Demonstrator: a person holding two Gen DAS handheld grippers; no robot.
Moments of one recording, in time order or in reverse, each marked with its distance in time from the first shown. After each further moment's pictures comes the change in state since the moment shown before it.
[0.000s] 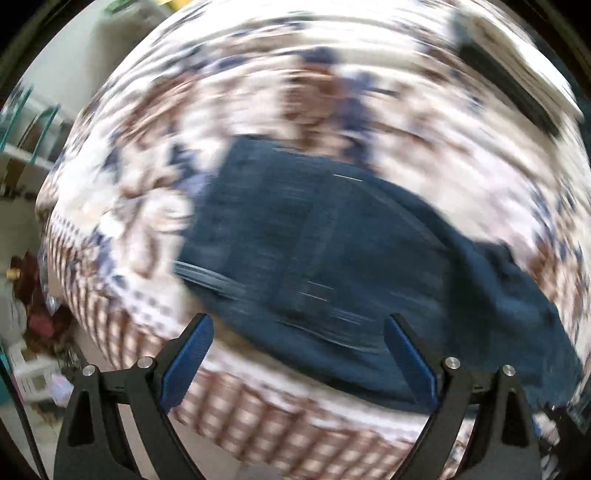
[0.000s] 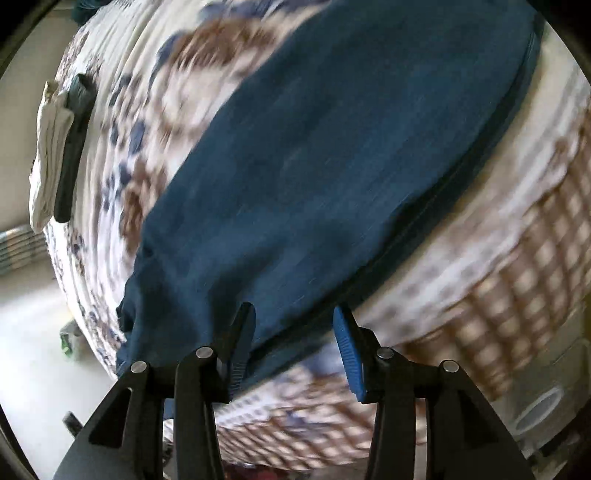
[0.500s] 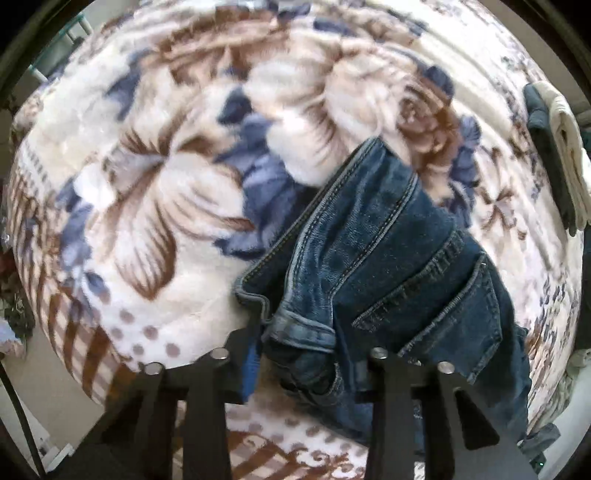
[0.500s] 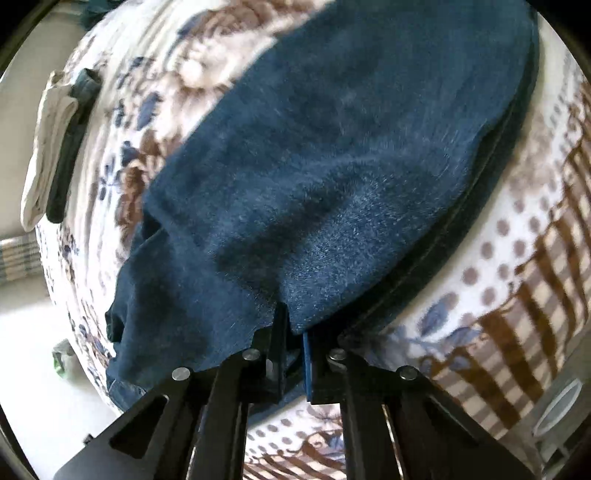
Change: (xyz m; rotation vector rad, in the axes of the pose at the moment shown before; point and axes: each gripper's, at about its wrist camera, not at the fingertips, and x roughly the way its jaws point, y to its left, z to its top) left arm 0.057 0.076 0.017 -0.235 0.023 -0.188; right arm 0.059 0.051 -0.038 0.002 -0.127 -0.031
